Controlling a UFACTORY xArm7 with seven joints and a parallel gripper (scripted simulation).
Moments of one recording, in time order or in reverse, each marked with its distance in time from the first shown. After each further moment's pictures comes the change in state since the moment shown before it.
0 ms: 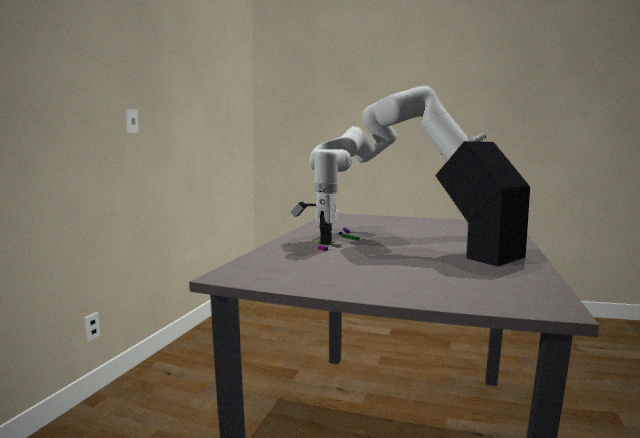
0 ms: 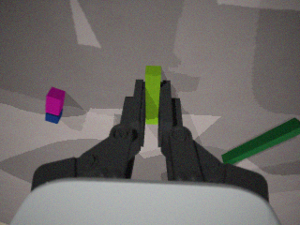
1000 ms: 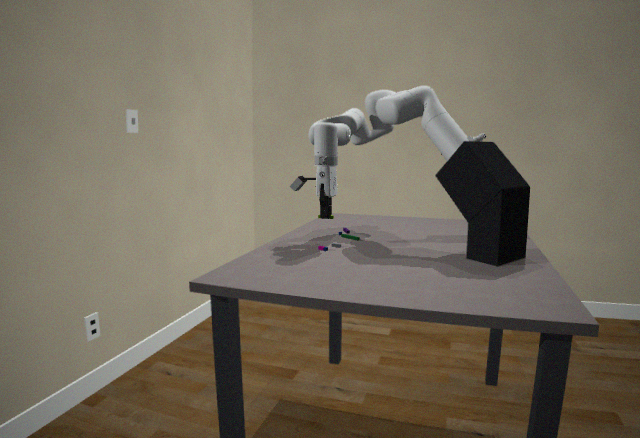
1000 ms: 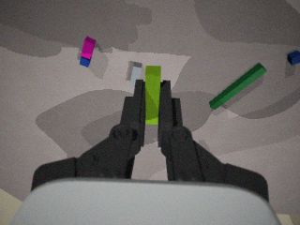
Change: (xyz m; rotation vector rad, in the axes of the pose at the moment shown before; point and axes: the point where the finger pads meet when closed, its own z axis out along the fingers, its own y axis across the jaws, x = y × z) arm 0.000 -0.003 -0.087 -0.004 0.004 -0.004
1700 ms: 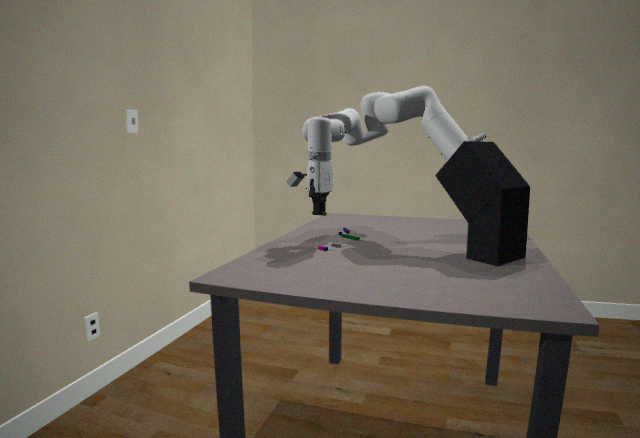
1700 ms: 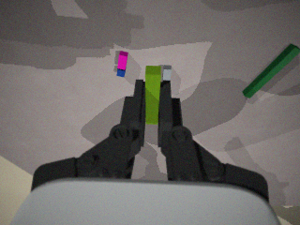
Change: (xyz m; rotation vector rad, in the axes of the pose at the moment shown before) arm 0.015 -0.025 -0.015 0.023 -0.005 0.219
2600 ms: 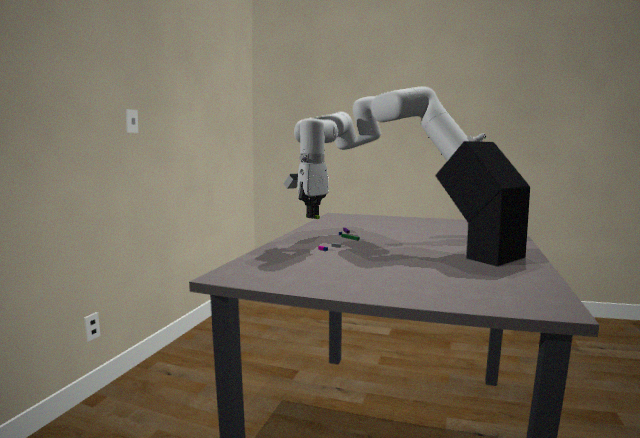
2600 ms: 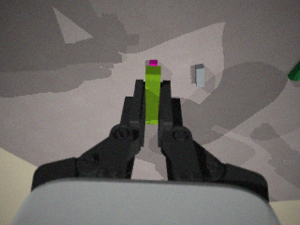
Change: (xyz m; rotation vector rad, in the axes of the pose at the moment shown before) arm 0.005 -0.033 0.006 -0.018 0.004 0.225
